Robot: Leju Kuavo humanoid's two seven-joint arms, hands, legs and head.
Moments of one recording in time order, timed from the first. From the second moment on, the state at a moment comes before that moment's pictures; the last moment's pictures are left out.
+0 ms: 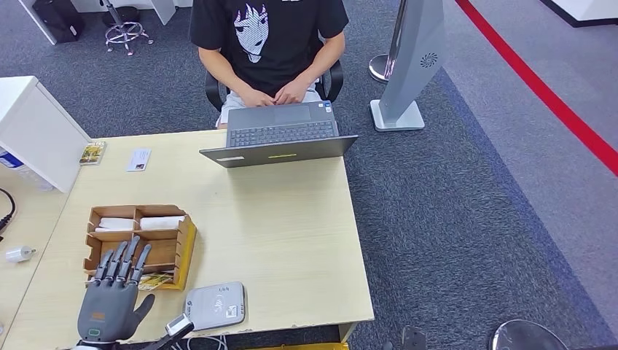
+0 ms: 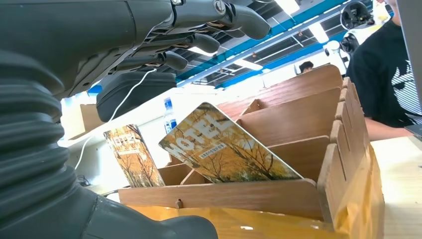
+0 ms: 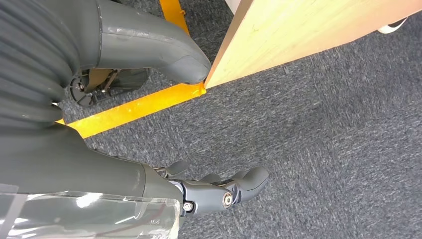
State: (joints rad) left arm 0.12 0.16 -0.14 -1.34 -1.36 0.61 -0.17; right arm -0.10 0.28 -0.61 -0.31 0.25 -0.39 -0.70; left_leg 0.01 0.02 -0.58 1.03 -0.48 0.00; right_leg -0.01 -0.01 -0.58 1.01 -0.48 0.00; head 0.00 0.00
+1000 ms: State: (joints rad) left arm 0.12 0.17 -0.14 -1.36 -1.34 0.58 -0.16; right arm -0.10 0.28 -0.61 -0.31 0.25 -0.39 -0.70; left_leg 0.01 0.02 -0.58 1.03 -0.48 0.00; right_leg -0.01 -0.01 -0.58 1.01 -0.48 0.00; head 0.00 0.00
